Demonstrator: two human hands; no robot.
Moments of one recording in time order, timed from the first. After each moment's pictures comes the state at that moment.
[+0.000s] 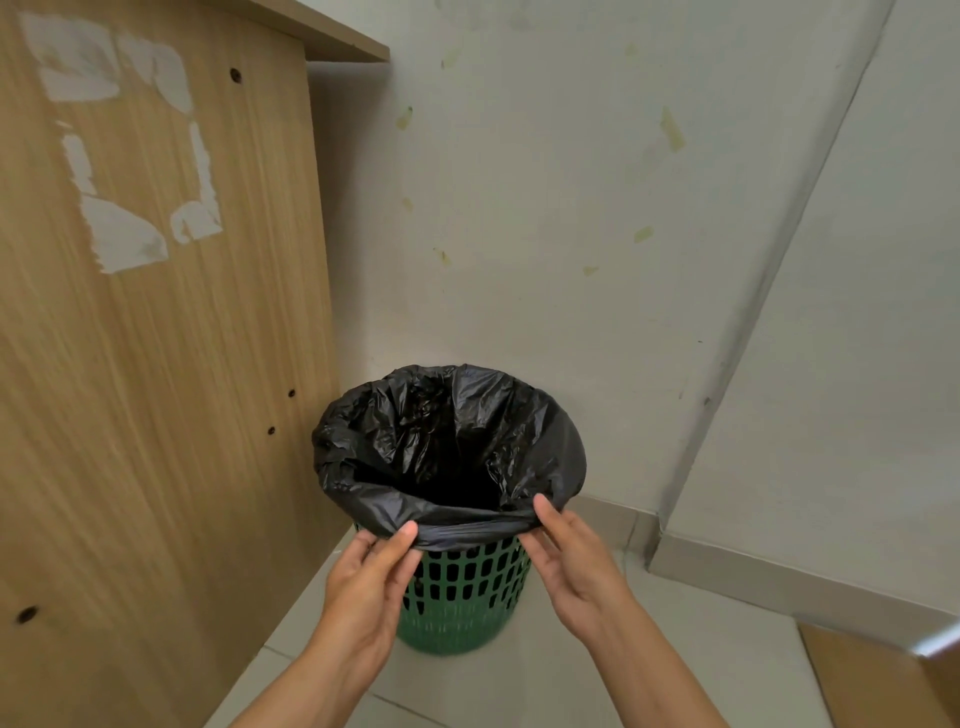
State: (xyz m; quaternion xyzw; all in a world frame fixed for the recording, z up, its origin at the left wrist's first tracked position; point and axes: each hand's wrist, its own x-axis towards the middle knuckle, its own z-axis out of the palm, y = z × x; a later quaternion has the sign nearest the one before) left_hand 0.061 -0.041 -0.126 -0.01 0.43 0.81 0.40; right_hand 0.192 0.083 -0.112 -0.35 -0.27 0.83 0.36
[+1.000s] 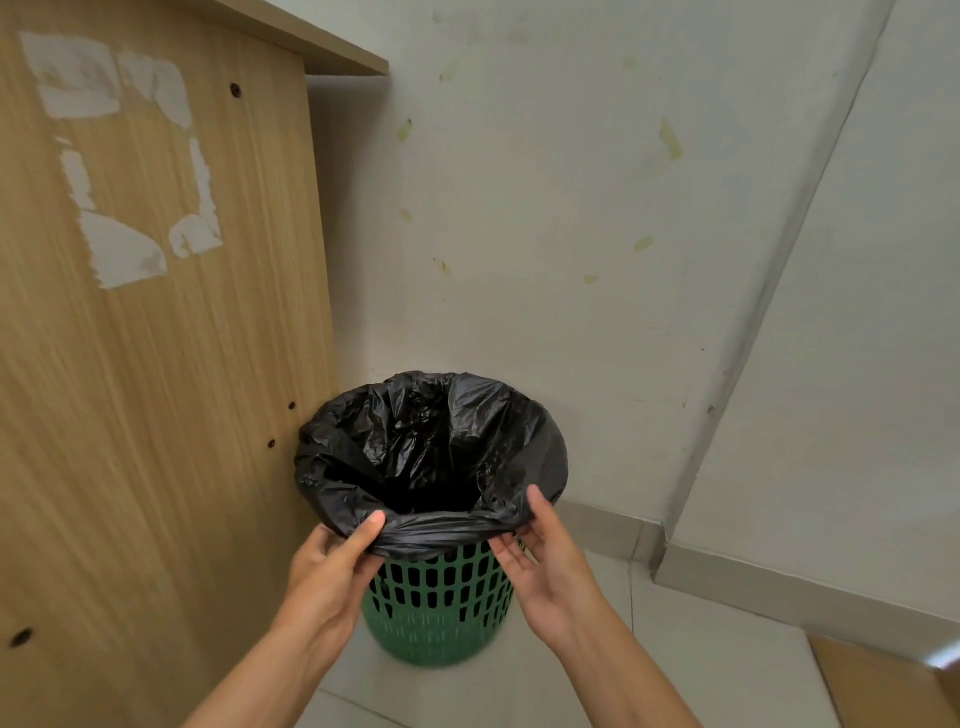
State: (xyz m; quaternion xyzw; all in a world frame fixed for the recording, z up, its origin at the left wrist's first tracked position) left_hand 0.022 -0.043 -0.117 0.02 0.48 0.81 0.35; right_hand 0.166 0.070 -0.105 -0.34 -0.23 0.84 0.35
